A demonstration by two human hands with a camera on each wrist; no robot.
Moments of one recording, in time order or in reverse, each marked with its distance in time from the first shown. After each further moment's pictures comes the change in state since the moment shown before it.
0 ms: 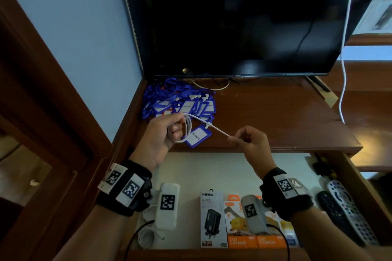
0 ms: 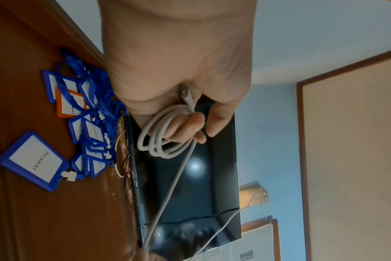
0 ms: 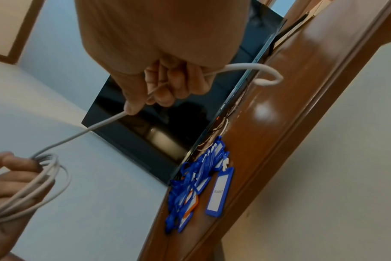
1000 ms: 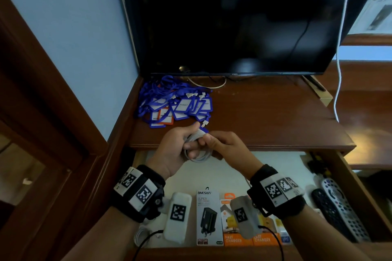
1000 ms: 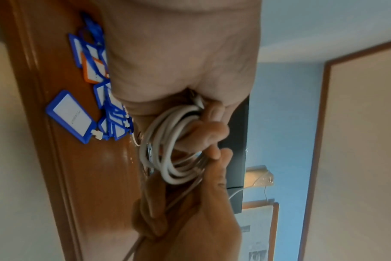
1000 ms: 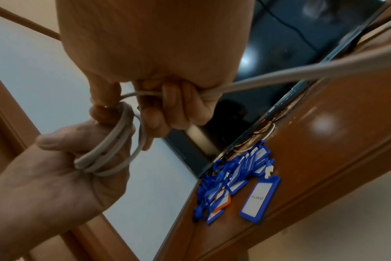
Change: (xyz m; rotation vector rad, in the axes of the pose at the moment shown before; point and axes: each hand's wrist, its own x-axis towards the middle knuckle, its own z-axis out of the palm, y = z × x) left_hand -0.011 -0.028 0.025 0.117 -0.205 -0.181; right_hand -0.011 -0.038 0.033 -0.031 -0.446 -0.119
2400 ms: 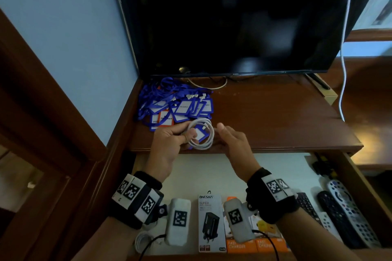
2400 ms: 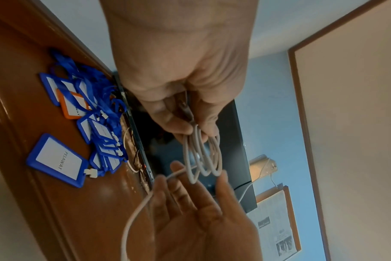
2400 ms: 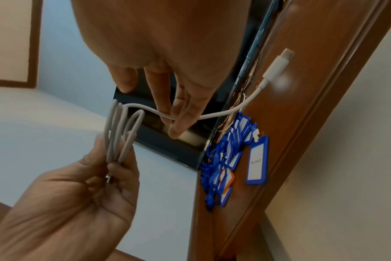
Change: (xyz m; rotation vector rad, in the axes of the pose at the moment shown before) left_hand 0.015 -0.010 -0.014 0.279 0.328 0.330; right_hand 0.010 0.021 -0.001 0.438 0.316 0.235
